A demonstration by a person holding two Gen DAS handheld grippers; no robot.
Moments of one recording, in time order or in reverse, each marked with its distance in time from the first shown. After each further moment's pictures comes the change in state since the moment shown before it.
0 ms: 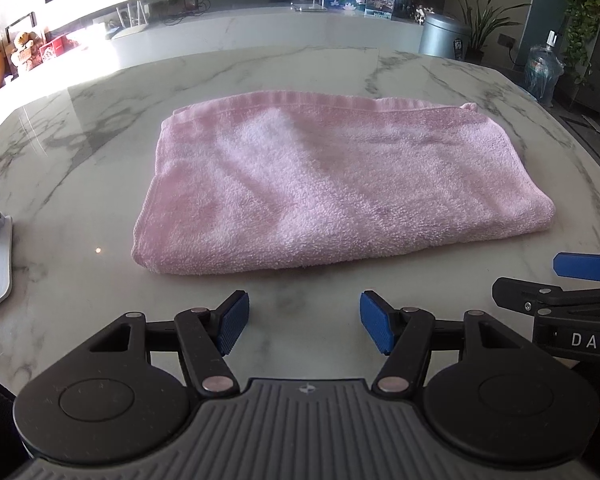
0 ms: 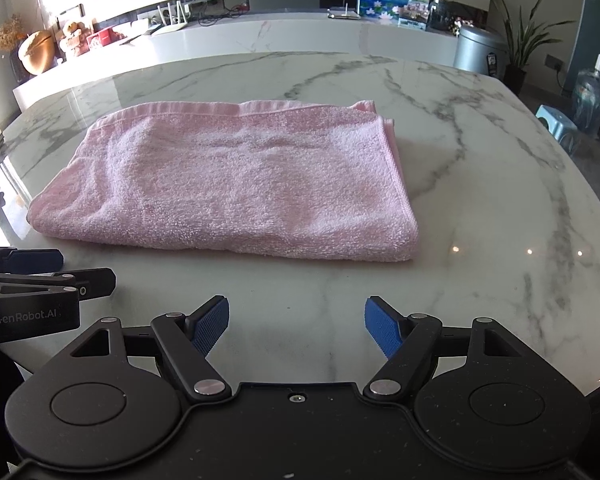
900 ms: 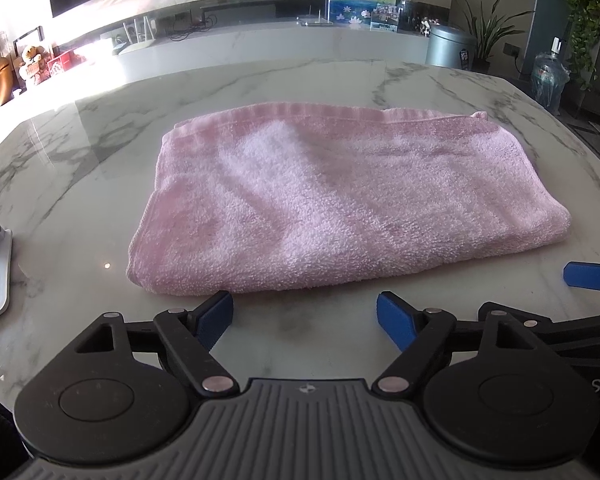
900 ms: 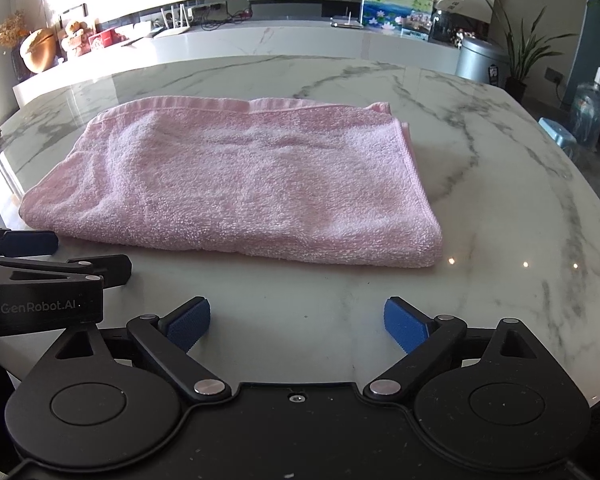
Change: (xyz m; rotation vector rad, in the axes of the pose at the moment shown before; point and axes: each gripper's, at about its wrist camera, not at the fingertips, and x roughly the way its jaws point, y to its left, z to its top) left arm 0.011 0.000 0.001 0.017 -0.052 0.027; right arm 0.014 0.013 -0.006 -0.017 -0.041 -0.019
